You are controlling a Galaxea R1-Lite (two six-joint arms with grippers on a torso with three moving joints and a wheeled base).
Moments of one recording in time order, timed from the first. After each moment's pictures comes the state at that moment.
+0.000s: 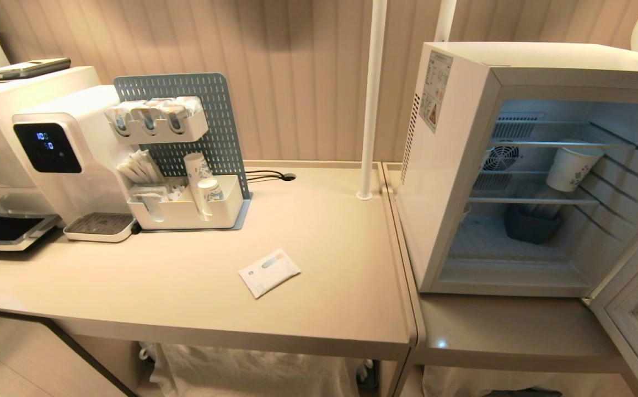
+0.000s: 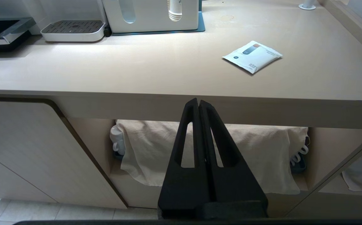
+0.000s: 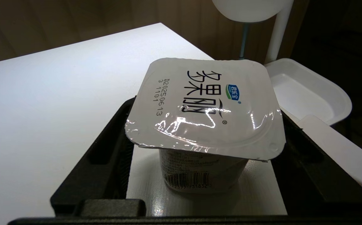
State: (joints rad) left arm 0.00 0.00 -0.01 0.03 0.00 0.02; right arm -0.12 1.77 -1.85 0.02 -0.47 0.03
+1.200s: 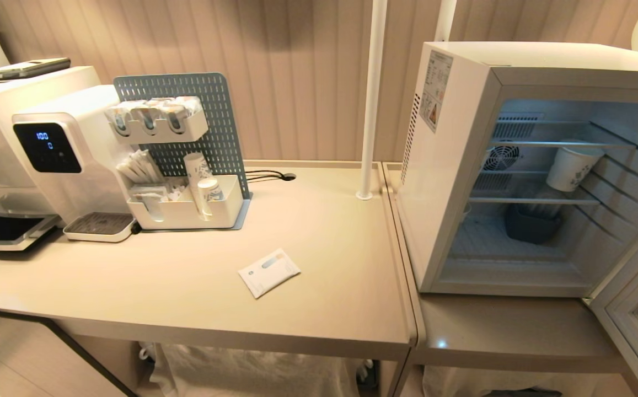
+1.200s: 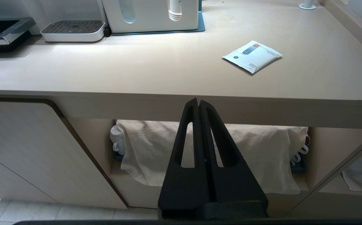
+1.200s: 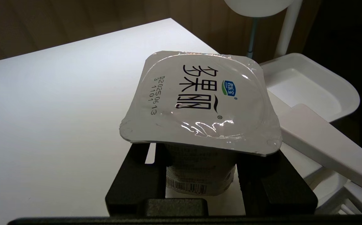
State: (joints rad) left arm 0.00 0.00 -0.01 0.03 0.00 0.02; right arm -0.11 1.69 -1.83 0.10 -0.41 0.06
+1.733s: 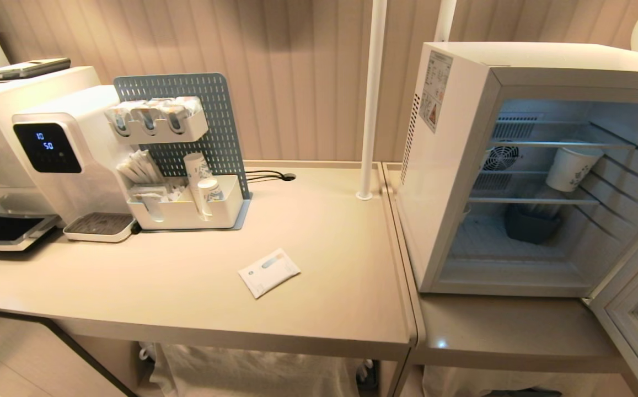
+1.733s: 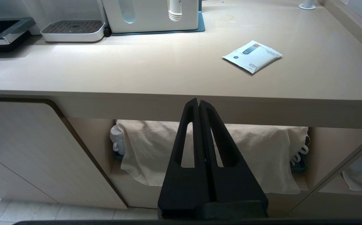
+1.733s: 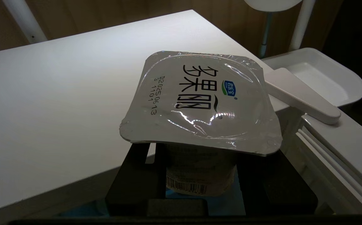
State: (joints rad) left arm 0.00 0.00 -0.01 0.03 0.00 0.02; right arm -0.02 1.43 -1.59 0.11 -0.39 0.06
